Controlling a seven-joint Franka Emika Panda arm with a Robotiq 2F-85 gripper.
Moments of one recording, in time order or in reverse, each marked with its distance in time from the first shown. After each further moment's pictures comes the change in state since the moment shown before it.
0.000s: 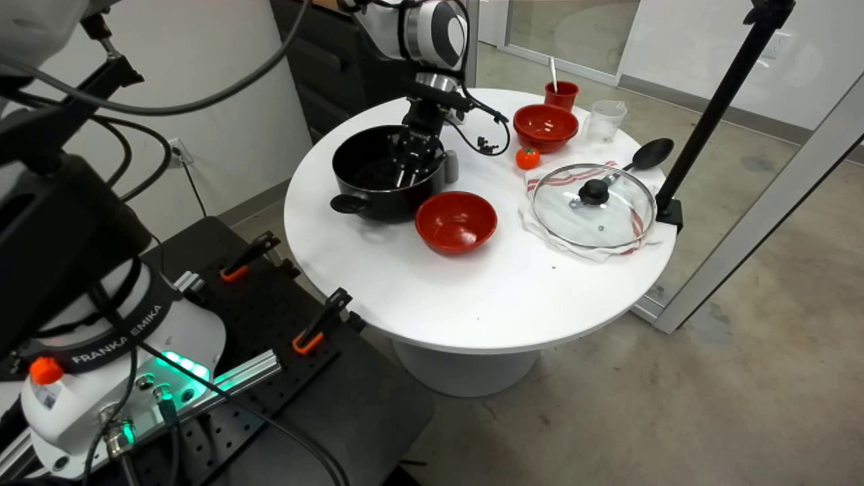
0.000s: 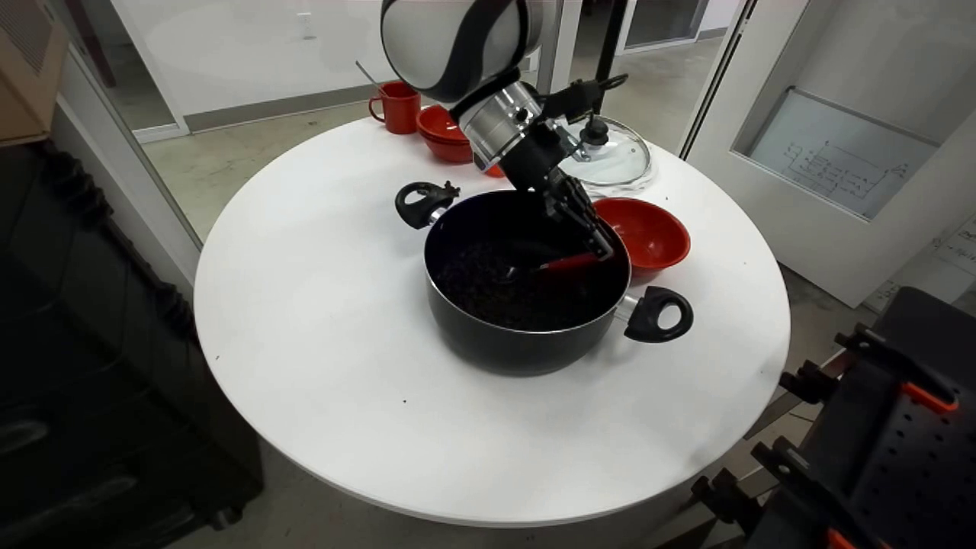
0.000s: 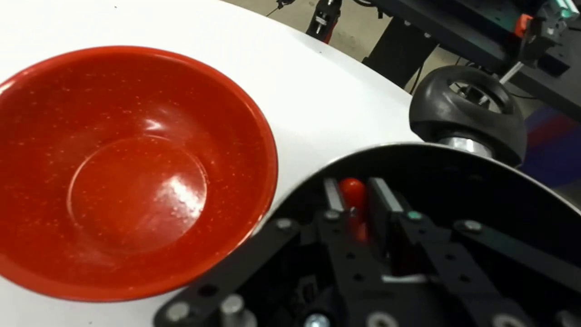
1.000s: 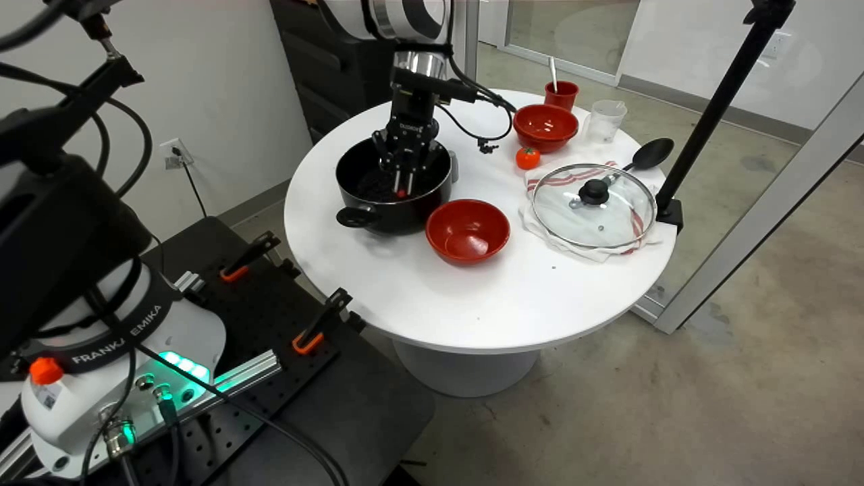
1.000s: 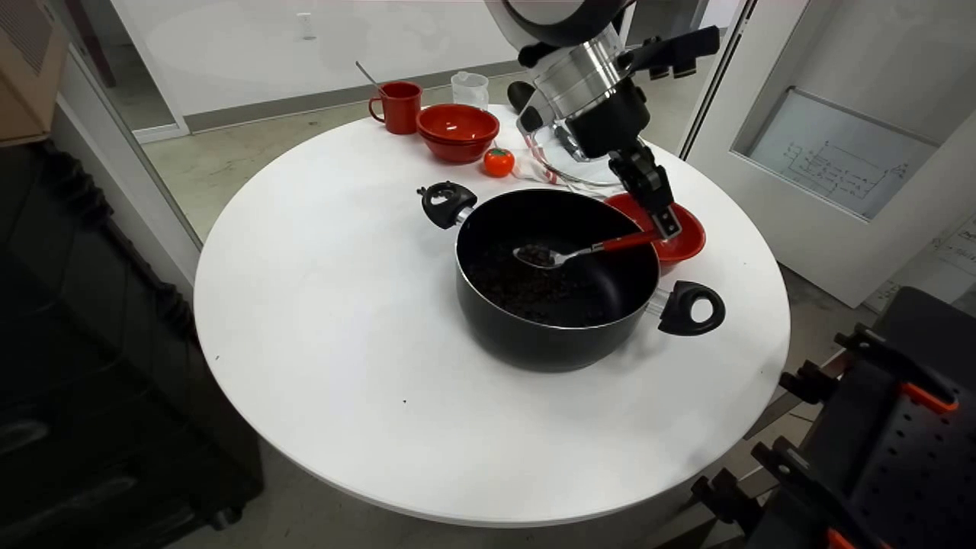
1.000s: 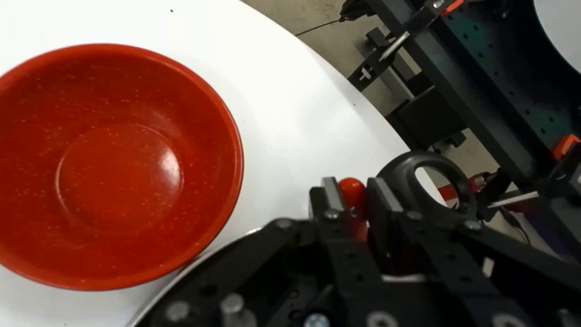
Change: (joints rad) arm -0.060 -0.399 0.010 -0.516 -0.090 0.315 -0.278
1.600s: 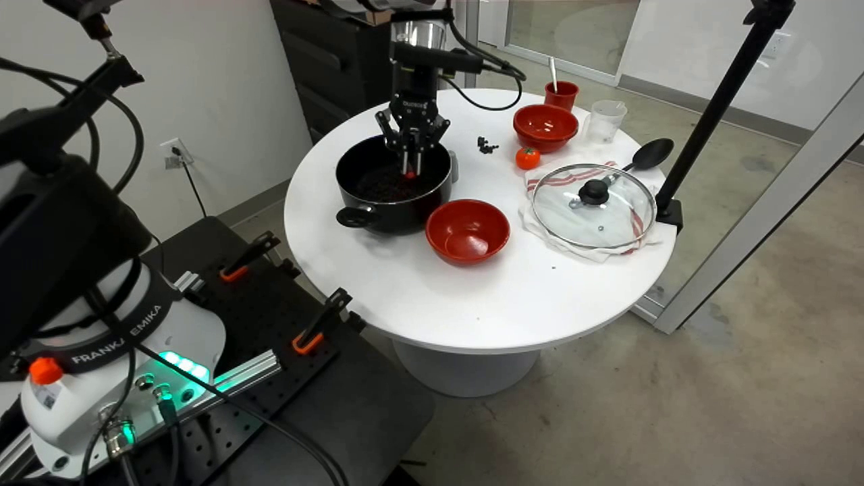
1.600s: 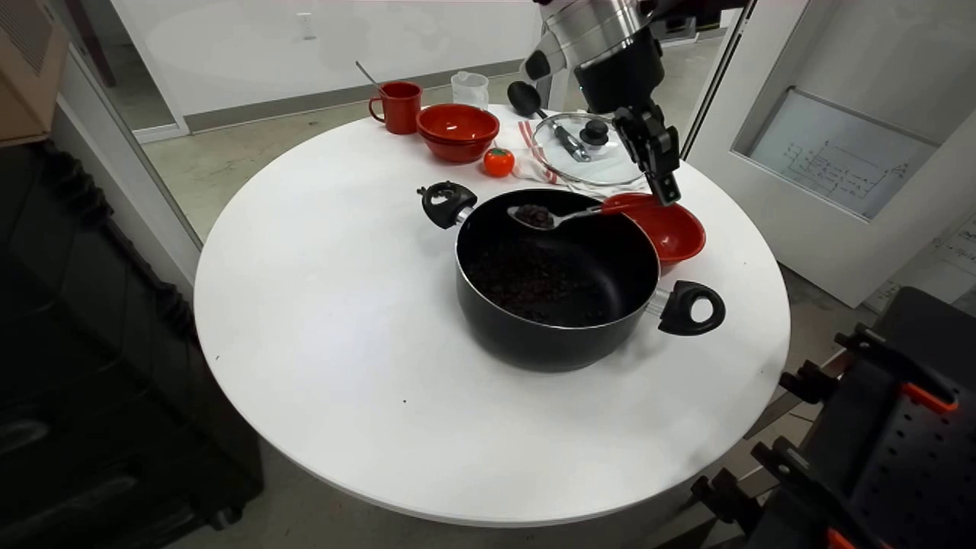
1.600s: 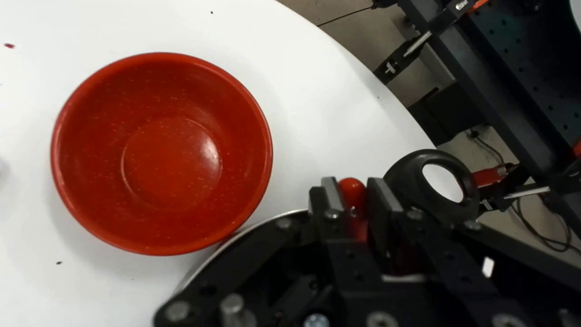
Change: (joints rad) arm 0.000 -0.126 -0.016 -0.068 -0.014 0.081 -0.019
